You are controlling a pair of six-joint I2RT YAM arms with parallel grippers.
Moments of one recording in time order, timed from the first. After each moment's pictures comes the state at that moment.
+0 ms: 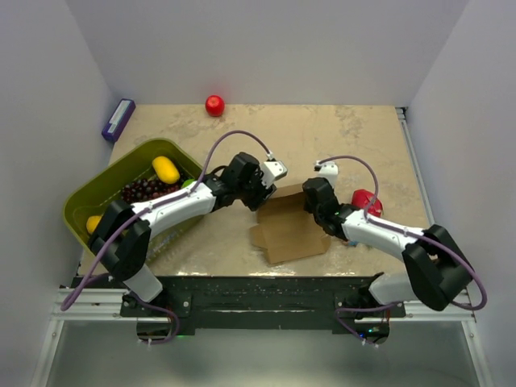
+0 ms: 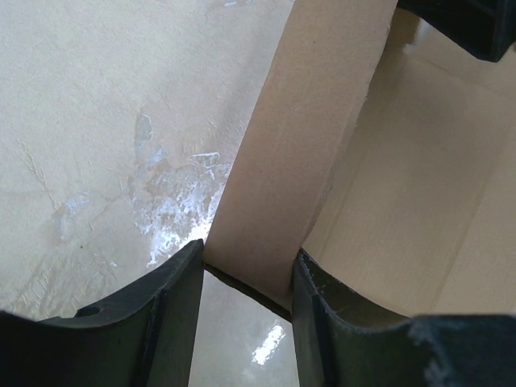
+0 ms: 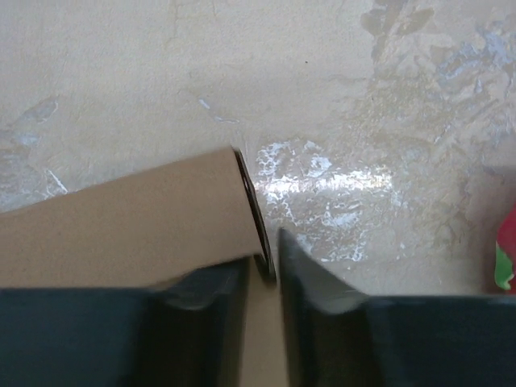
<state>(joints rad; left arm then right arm) -0.74 1.61 1.09 -0.26 0.12 0.20 0.64 1.38 0.66 0.02 0.56 0.49</state>
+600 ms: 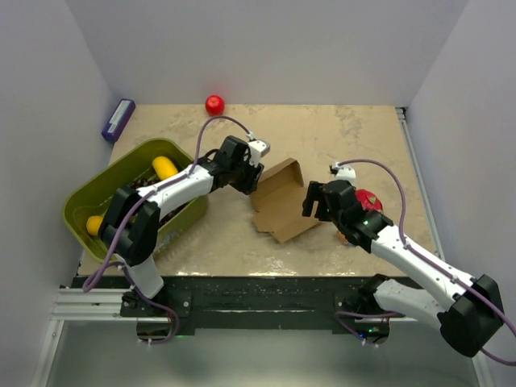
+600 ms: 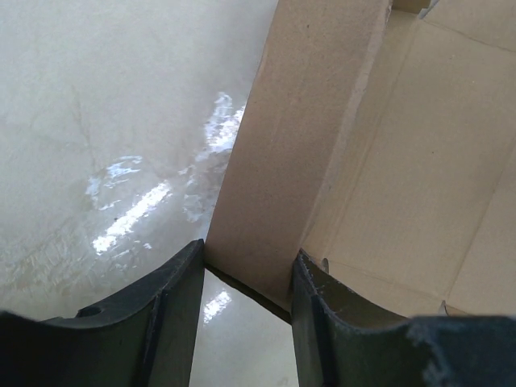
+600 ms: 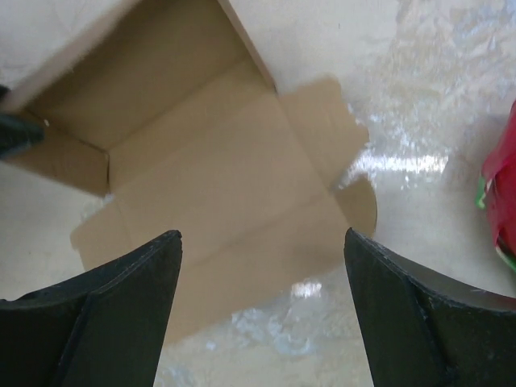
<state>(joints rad) -0.61 1.74 1.23 -0.34 0.10 0.03 0.63 1.02 0.69 -0.33 0.37 0.57</state>
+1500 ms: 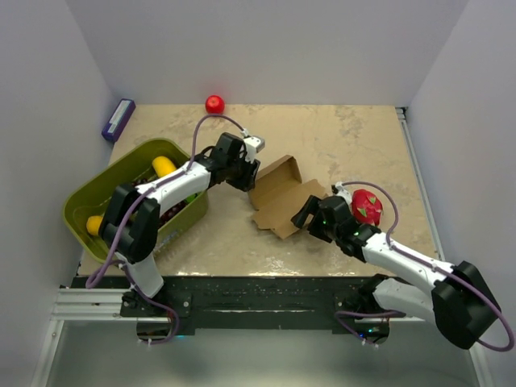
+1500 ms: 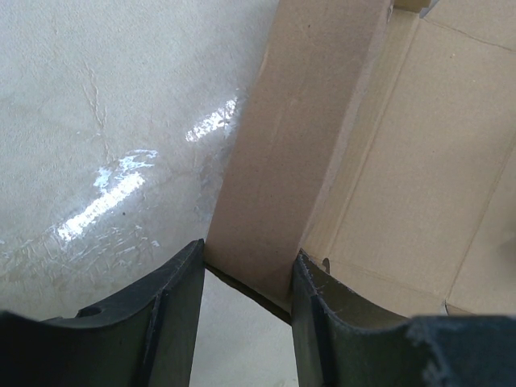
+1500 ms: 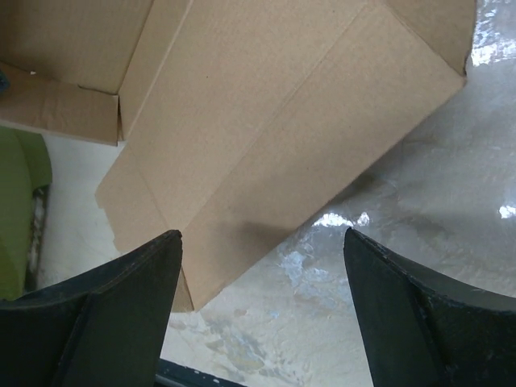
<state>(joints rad) -0.55 1.76 1.25 -0.35 0.17 -0.04 0.63 1.05 0.45 -0.14 0.16 0.98</state>
